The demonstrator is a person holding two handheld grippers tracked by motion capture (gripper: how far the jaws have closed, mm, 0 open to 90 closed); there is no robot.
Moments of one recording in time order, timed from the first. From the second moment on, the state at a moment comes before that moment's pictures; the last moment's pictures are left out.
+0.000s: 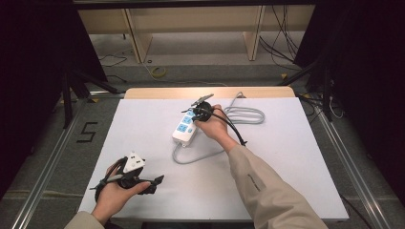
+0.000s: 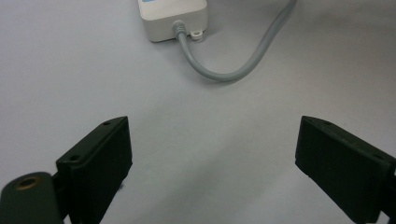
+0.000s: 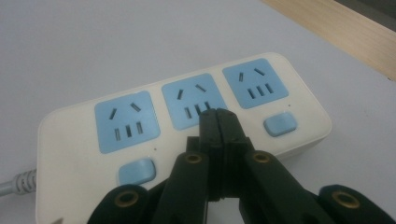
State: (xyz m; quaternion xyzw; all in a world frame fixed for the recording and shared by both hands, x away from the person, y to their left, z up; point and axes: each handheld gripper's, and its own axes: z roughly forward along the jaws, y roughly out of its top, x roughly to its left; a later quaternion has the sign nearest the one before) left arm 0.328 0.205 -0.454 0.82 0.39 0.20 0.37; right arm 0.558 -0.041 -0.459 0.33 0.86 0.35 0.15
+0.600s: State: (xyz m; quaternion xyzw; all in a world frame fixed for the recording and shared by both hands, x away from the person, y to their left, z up) left arm 0.328 0.205 -0.454 0.82 0.39 0.20 0.37; right arm 0.561 -0.038 -0.459 0.34 0.87 0.33 0.14
